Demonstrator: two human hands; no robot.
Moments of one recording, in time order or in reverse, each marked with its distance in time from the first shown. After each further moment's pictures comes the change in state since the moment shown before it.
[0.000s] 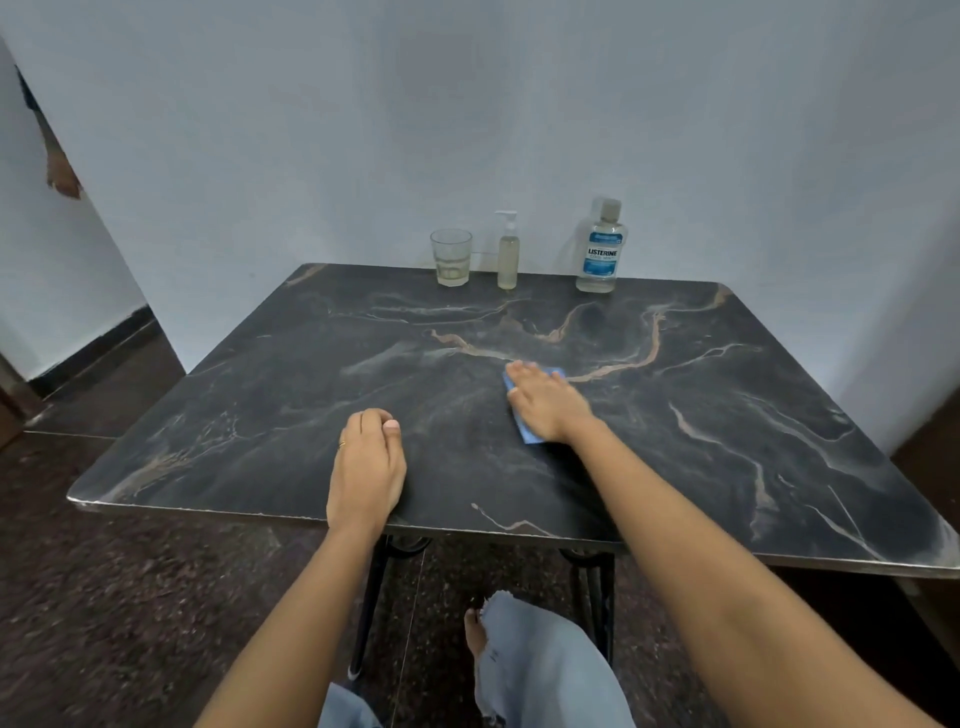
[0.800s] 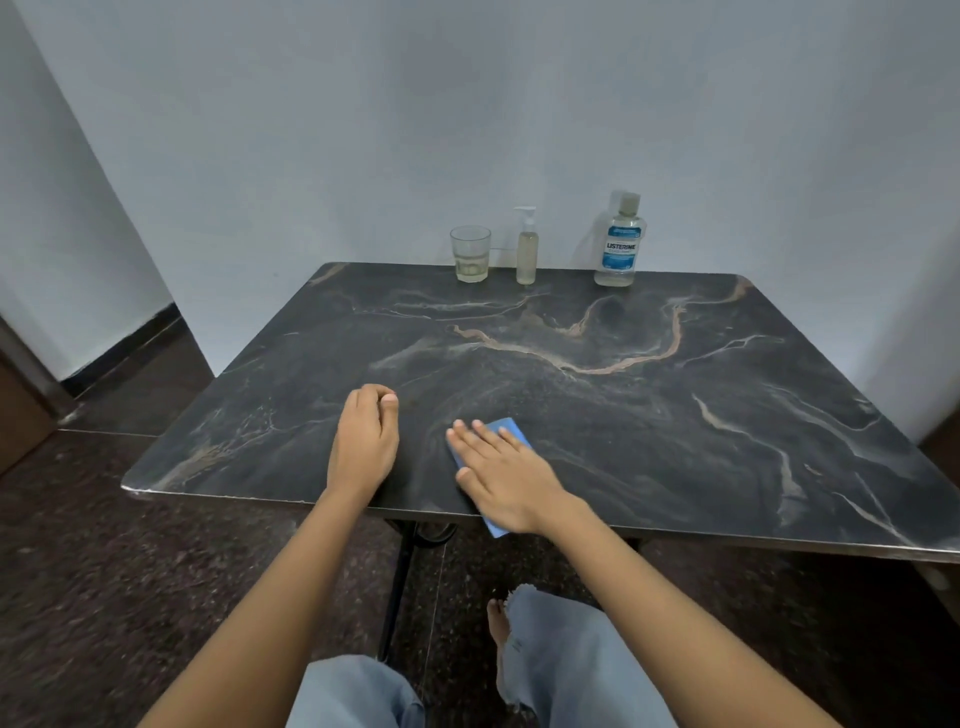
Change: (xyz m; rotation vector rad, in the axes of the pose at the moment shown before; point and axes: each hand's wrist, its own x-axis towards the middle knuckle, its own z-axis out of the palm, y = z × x) left_hand 0.029 -0.027 -0.031 -0.100 -0.018 0.037; right_hand -0.091 -0.105 0.034 -0.030 0.006 -0.267
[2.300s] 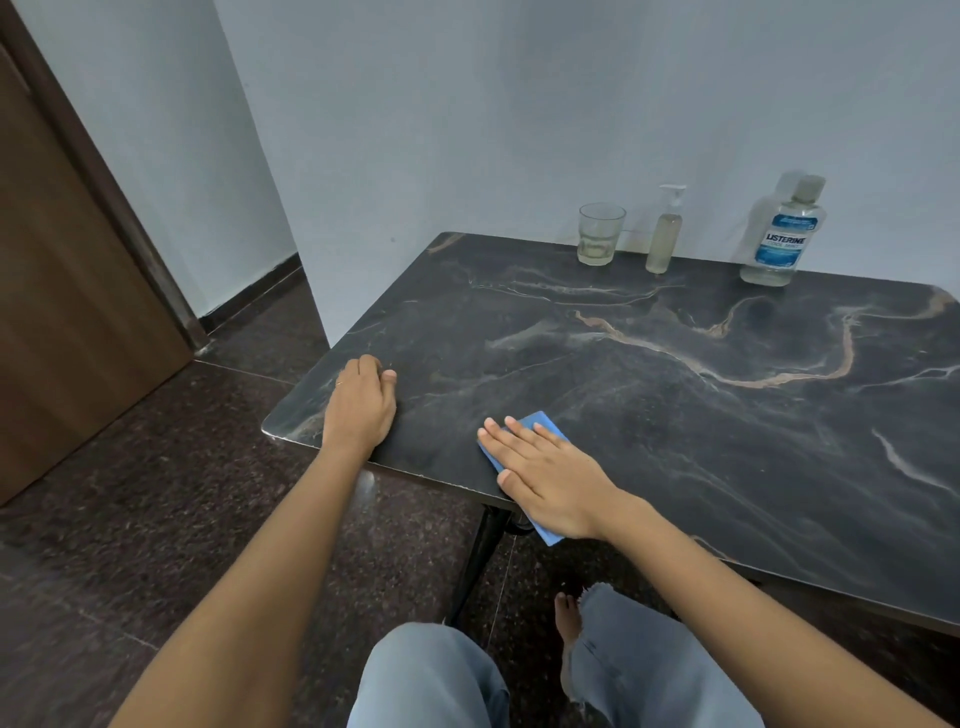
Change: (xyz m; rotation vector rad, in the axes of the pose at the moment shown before) left_hand 0.037 -0.106 -0.090 0.379 0.052 -0.138; right_hand 0.045 -0.055 0.011 -0.027 -0.091 -0.273
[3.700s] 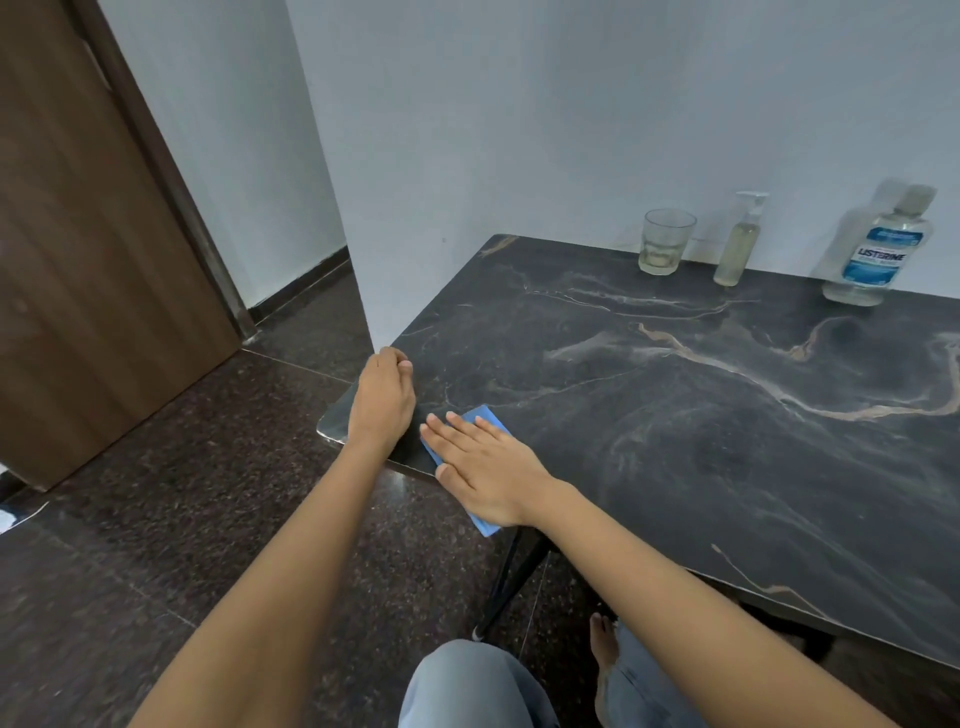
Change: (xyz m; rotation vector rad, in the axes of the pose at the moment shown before) left_hand 0.016 -0.031 -0.016 -0.187 0.111 -0.080; right_hand 0.102 -0.070 0.015 0.015 -0.023 -0.155
